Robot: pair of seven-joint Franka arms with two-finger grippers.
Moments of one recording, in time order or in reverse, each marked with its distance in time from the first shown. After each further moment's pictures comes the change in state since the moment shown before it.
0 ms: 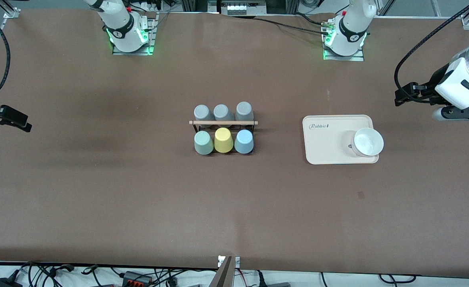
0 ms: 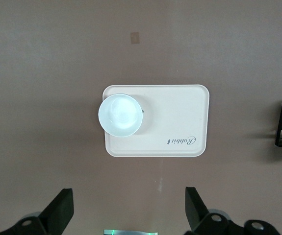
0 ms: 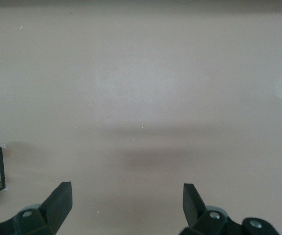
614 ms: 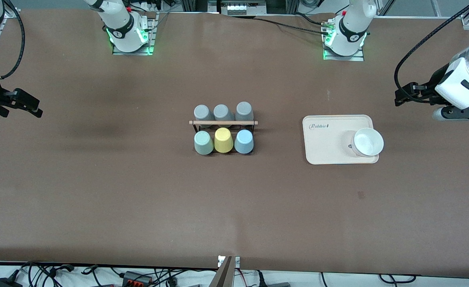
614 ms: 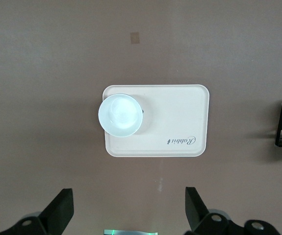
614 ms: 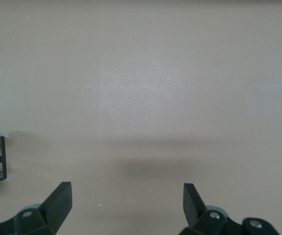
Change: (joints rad) left arm 0.000 0.000 0.000 0.000 0.000 0.000 0.000; right arm 0.005 -0.141 0.005 -0.191 -0.001 0.075 -0.004
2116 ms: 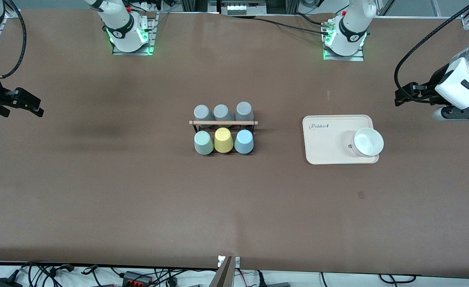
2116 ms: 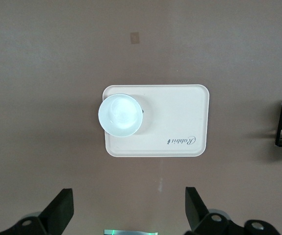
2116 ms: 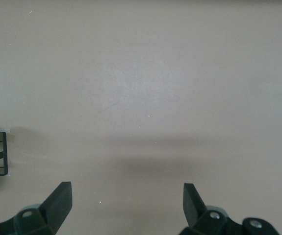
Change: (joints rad) left arm 0.000 0.000 0.000 0.000 0.000 0.000 0.001; right arm -0.047 0.004 0.058 0.003 0.000 -0.014 -0.010
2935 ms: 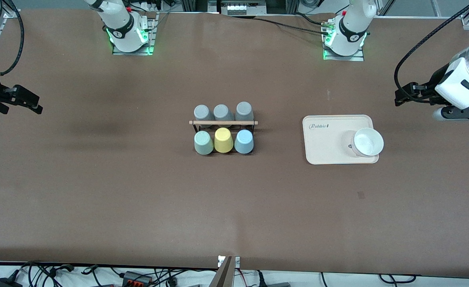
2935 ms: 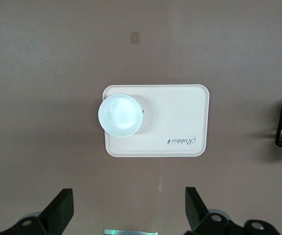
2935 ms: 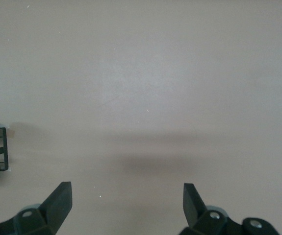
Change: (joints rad) left arm 0.000 0.000 0.000 0.000 0.000 0.000 0.000; right arm -0.005 -0.011 -0.003 0.000 0.000 -0.033 0.000
